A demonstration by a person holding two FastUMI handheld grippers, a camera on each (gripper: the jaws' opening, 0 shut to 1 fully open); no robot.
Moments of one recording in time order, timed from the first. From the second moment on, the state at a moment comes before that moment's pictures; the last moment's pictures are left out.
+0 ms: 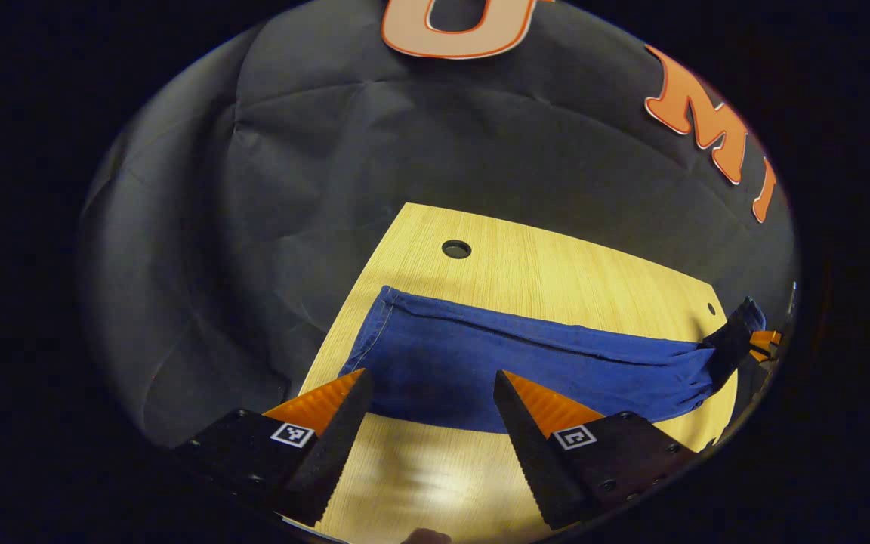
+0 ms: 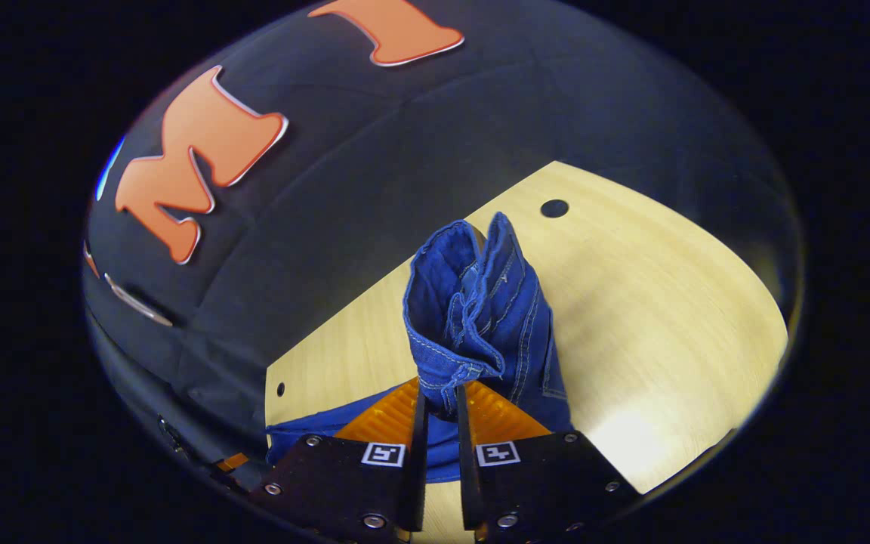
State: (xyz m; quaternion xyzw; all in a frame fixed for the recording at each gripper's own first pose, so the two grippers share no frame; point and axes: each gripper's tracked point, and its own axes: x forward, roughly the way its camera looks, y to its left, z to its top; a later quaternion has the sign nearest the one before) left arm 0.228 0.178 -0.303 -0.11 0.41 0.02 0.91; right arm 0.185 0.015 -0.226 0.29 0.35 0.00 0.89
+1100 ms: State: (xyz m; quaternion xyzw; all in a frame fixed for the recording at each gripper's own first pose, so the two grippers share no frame) left arm 0.225 0.169 -0.315 -0.18 0.46 0.01 0.87; right arm 0.135 0.151 -0.296 0.23 0.47 0.06 0.85
